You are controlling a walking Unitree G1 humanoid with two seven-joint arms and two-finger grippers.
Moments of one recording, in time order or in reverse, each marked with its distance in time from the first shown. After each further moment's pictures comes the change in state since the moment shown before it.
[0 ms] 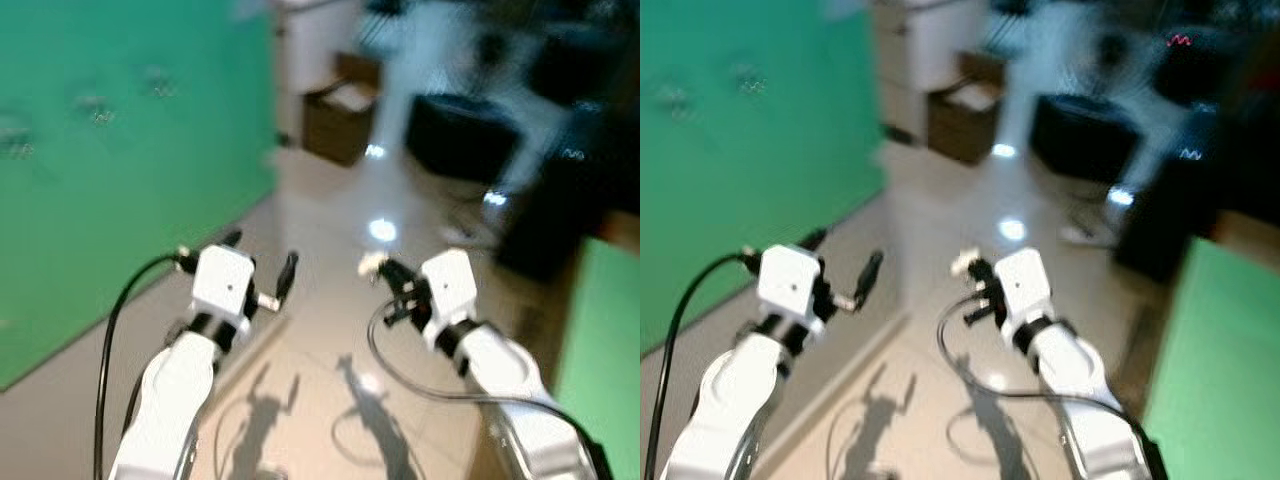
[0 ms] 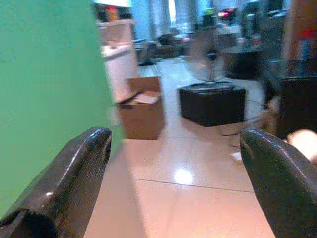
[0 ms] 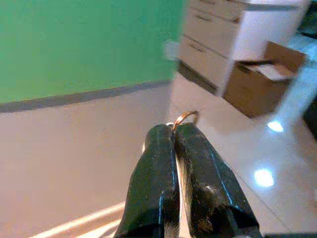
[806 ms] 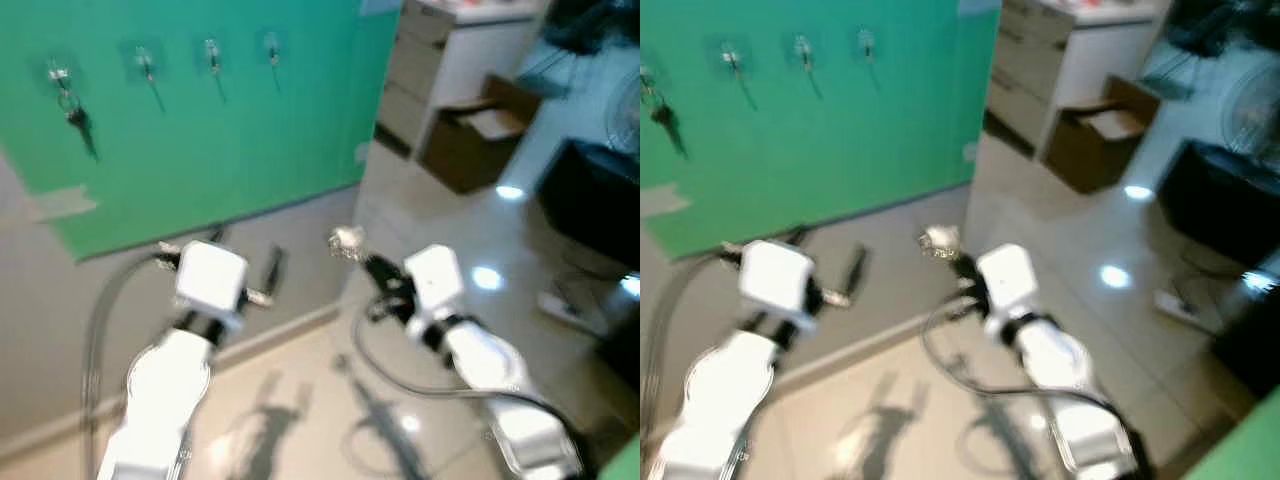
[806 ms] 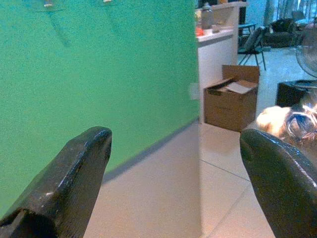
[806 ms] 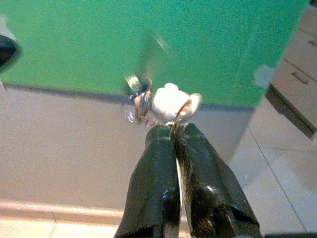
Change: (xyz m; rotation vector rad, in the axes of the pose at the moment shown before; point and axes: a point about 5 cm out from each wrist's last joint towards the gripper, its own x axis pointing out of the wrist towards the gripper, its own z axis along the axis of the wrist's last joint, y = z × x) left arm 0.000 0.001 -0.001 0.007 0.009 0.015; right arm 0.007 0.001 0.003 0.004 -0.031 0.013
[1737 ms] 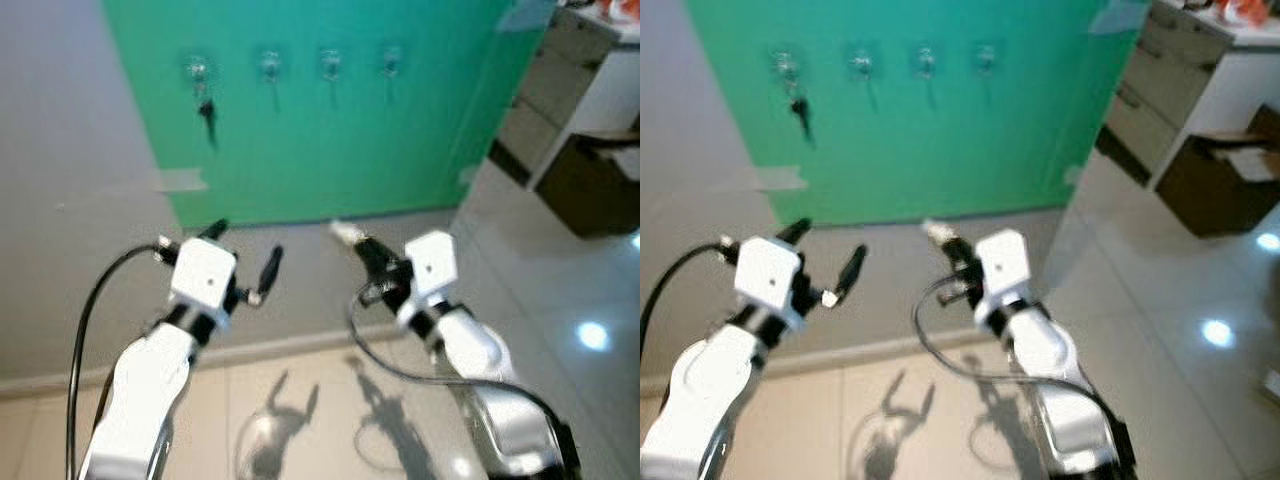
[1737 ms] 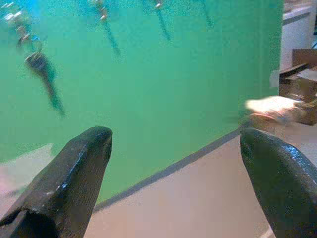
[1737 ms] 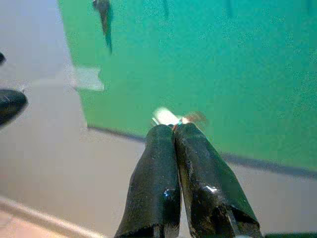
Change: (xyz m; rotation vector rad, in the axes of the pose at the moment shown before) left arm -0.001 0.015 0.004 0.037 -0.031 -0.057; right arm 0.013 0.012 0.020 0.059 -0.110 0.011
